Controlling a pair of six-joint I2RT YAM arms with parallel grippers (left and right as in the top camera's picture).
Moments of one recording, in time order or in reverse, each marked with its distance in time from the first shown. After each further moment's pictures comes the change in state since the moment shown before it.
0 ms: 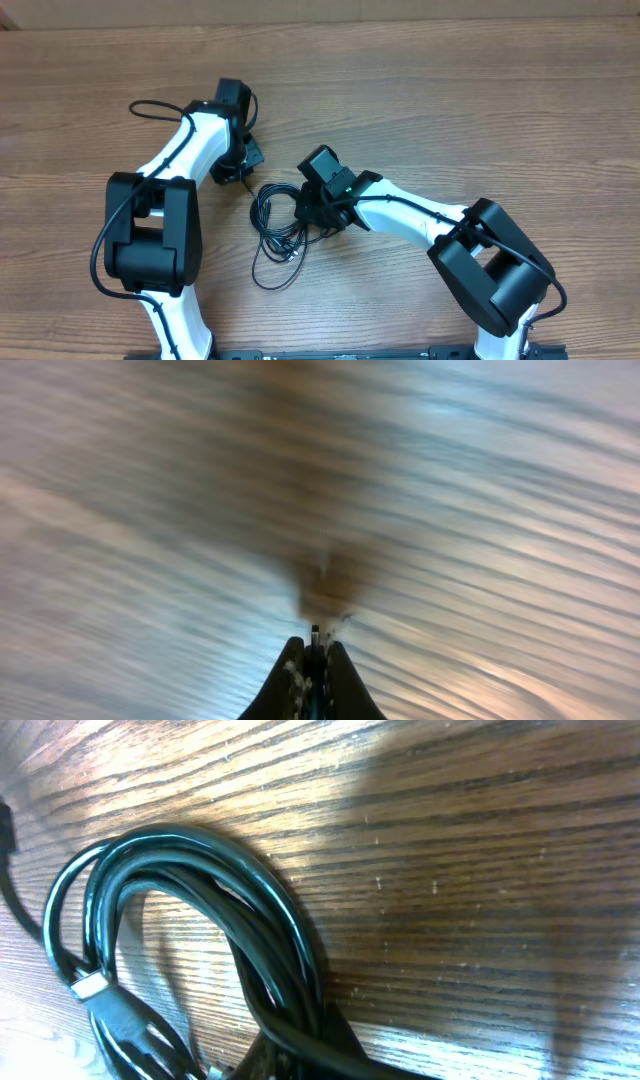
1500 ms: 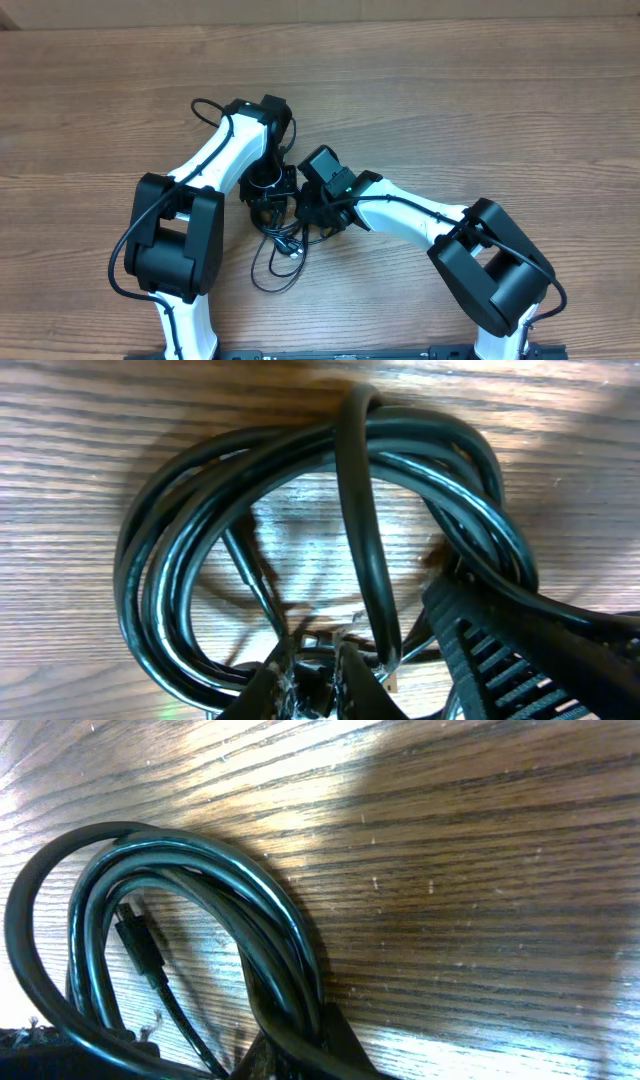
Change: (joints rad) left arm -0.172 0.000 0.028 -0.335 0.190 0.248; right arm 0.000 0.000 0.000 -0.002 0.000 0.000
